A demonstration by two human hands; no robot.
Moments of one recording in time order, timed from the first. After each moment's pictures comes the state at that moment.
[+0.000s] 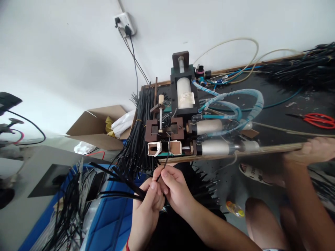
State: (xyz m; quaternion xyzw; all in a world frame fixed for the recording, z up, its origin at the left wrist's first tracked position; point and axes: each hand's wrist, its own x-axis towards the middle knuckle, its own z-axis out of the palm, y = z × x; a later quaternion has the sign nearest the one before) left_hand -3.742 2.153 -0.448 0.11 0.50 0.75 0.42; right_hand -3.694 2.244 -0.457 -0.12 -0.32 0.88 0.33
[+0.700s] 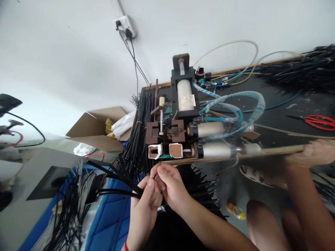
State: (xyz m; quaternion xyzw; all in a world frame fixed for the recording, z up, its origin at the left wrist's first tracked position) left_hand -3.754 2.161 -0.441 0.08 0.52 0.75 0.40; right_hand -3.712 2.250 -0.450 -0.14 -0.31 0.89 0.31
